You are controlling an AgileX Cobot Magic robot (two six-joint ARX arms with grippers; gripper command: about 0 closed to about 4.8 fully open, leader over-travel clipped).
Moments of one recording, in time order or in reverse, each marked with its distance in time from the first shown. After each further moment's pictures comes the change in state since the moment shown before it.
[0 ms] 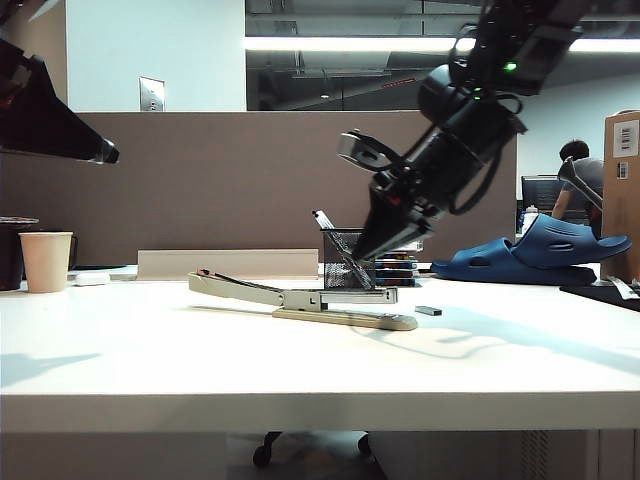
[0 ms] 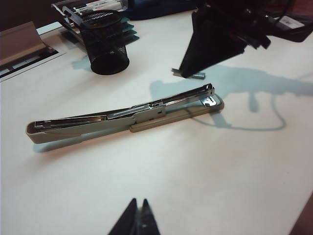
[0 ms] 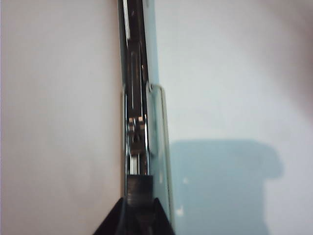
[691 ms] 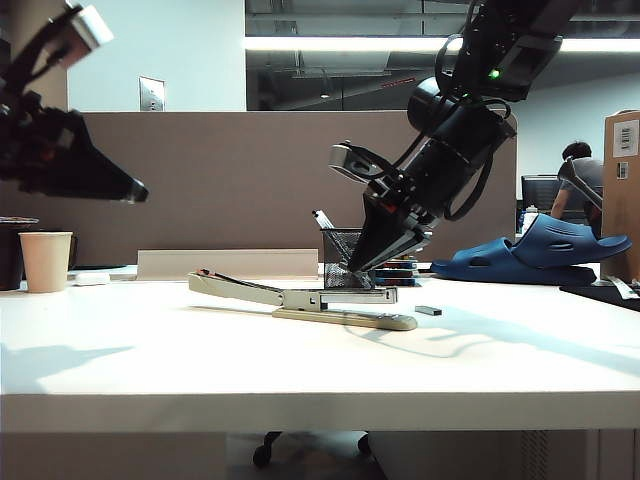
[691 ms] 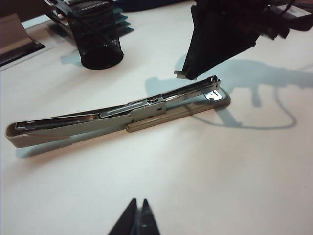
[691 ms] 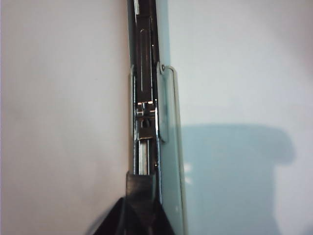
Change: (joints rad) left arm -0.016 0.223 0.000 0.211 0.008 0.011; right arm 0.010 0.039 0.048 -0.089 0.002 -0.029
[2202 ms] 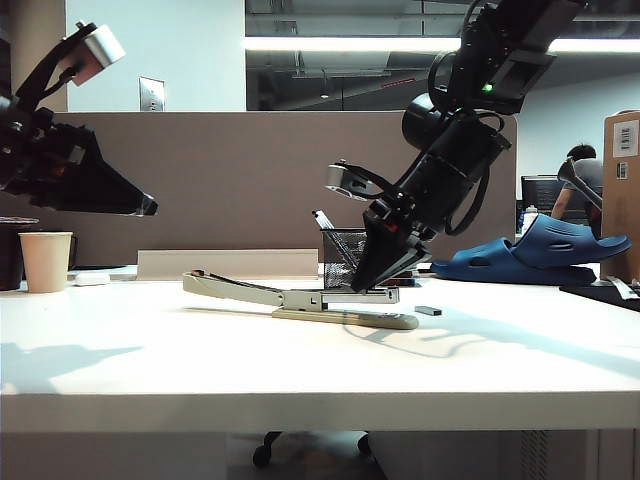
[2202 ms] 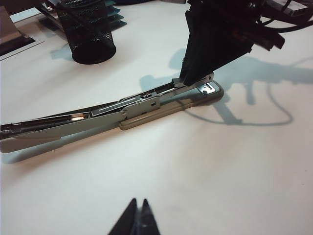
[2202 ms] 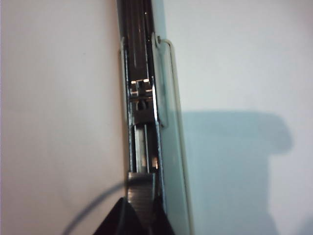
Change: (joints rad) left arm -0.020 0.042 0.000 0.026 -0.001 0.000; right arm 0.008 0.031 0.002 -0.019 0.045 -0.052
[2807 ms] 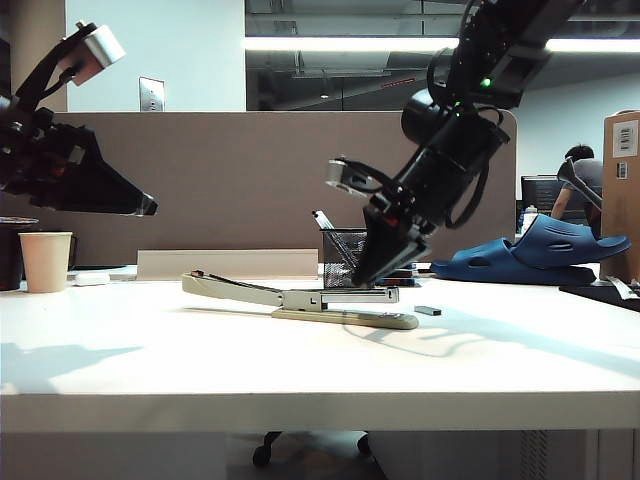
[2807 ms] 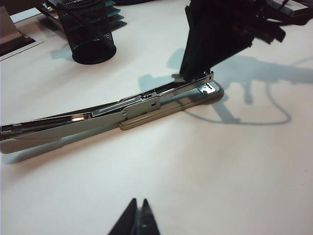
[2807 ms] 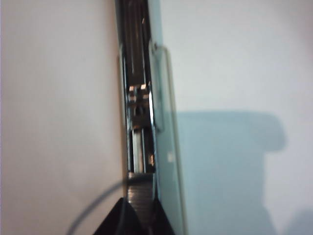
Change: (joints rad) left arm 0.000 0.000 0.000 0.000 0.000 0.000; right arm 0.000 0.000 0.037 -0.036 0.005 -0.002
